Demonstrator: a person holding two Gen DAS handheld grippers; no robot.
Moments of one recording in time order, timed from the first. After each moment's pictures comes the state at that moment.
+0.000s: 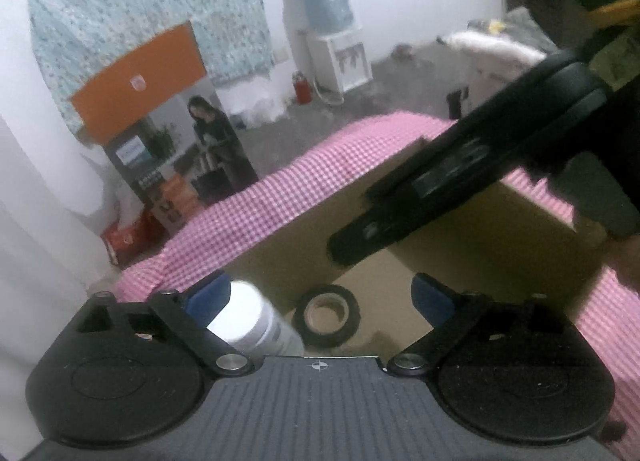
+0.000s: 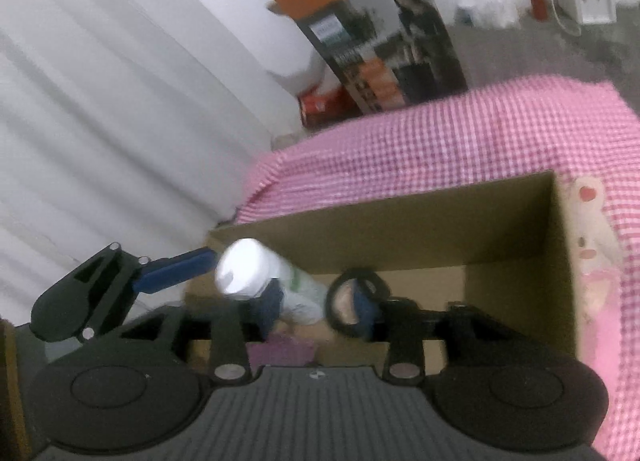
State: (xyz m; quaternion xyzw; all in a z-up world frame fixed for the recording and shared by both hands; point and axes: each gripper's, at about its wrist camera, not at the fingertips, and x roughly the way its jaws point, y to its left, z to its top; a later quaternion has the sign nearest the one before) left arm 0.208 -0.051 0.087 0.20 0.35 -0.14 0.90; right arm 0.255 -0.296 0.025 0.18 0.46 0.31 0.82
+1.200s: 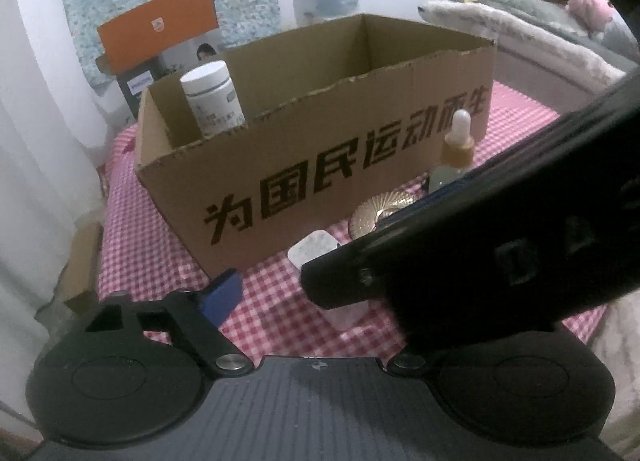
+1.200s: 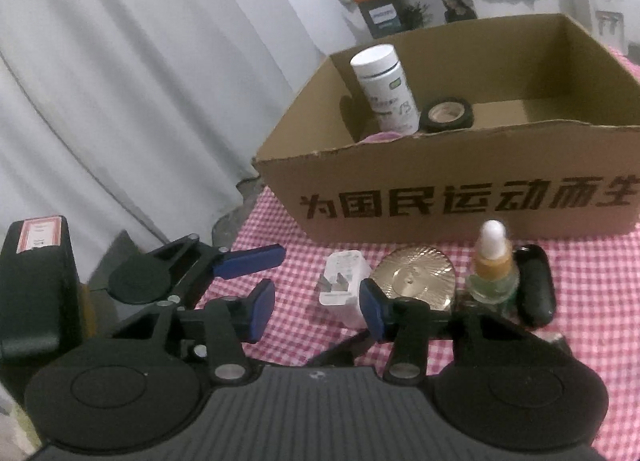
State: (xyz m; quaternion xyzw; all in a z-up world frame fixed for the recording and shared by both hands) left arm 0.054 -0.016 -0.033 0.15 0.36 -0.14 0.91; right arm 0.015 -0.230 -0.027 0.11 0.42 0.33 0.84
